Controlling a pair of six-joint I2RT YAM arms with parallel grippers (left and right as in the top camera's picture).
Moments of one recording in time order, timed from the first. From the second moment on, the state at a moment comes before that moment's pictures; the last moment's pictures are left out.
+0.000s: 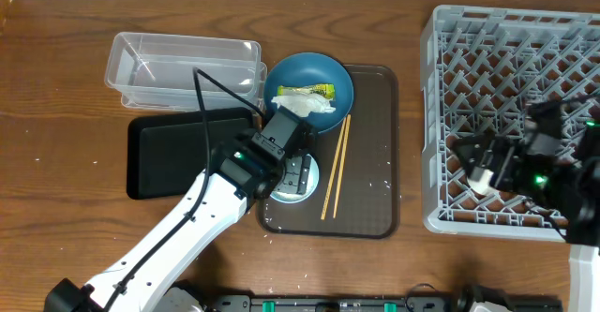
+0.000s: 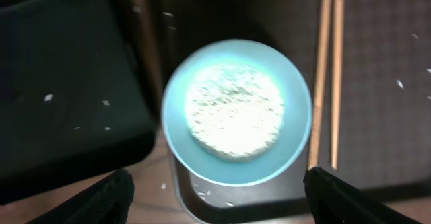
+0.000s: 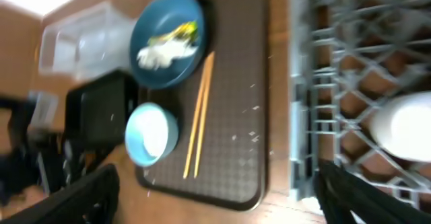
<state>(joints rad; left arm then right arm) -0.63 1.37 1.08 -0.94 -0.13 -0.44 -0.24 1.02 1.22 -1.19 -0.59 0.11</state>
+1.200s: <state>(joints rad) -0.24 1.11 1.15 -1.09 -0.04 -0.43 0.66 1.87 1.22 -0.59 -0.21 0.52</state>
